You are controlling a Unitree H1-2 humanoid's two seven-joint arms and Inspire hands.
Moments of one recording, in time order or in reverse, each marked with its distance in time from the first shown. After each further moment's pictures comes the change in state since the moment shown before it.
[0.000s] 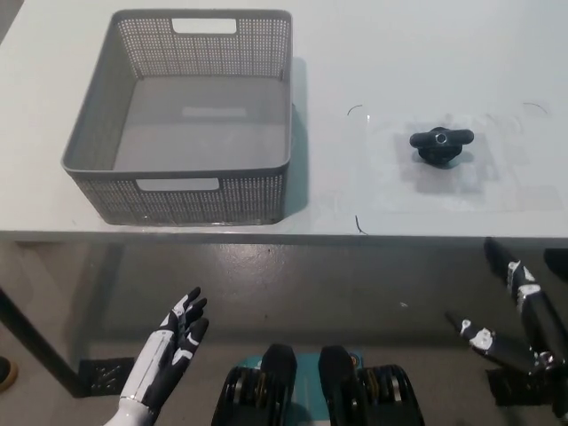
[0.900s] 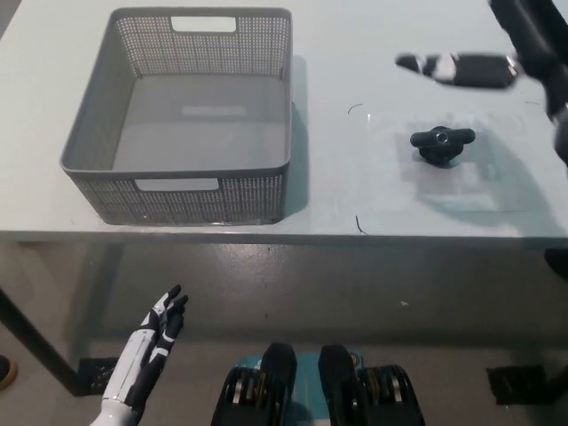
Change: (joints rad) left_arm 0.005 0.002 0.053 -0.017 -0.001 -0.011 0.000; right_arm -0.862 -0.153 0.200 0.153 -0.371 0.360 0.138
